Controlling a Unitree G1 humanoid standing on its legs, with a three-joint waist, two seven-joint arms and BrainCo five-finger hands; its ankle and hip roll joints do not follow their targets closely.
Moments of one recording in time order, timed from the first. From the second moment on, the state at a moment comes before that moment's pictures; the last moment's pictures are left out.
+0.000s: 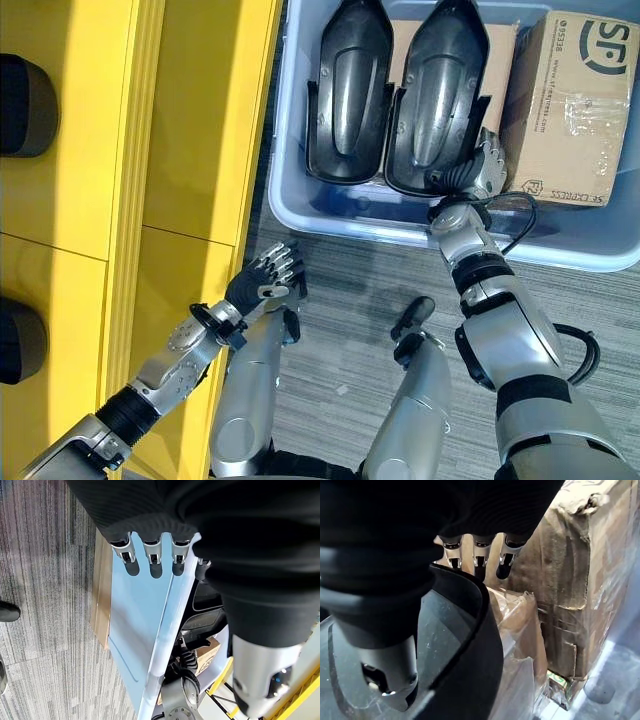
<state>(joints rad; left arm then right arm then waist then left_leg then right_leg) -0.29 0.45 -0.57 0.18 -0.81 -0.22 -0.23 -1.06 -0.55 0.47 1.07 0.04 0.16 -0.62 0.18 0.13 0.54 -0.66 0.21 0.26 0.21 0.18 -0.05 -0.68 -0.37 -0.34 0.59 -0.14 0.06</state>
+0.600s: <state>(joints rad) -0.30 0.46 -0.58 0.16 -0.81 -0.23 -0.23 -1.17 -0.57 0.48 1.15 0.05 0.17 -0.64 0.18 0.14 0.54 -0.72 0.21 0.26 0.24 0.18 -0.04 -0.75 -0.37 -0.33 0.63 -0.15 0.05</state>
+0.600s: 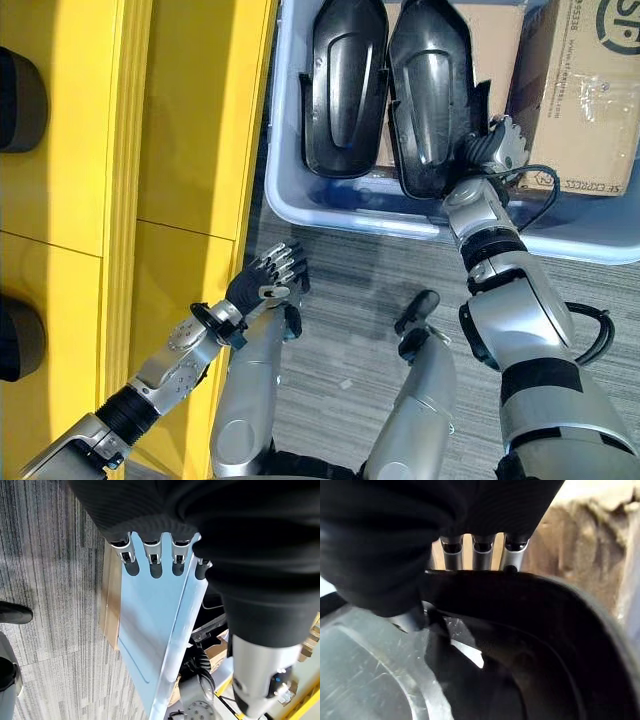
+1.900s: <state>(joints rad) 0.15 0.39 -0.34 0.19 -0.84 -0.24 -0.40 -0.22 -0.49 0.11 0.16 0.21 -0.20 -0.53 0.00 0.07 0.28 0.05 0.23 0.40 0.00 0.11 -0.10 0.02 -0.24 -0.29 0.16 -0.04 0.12</state>
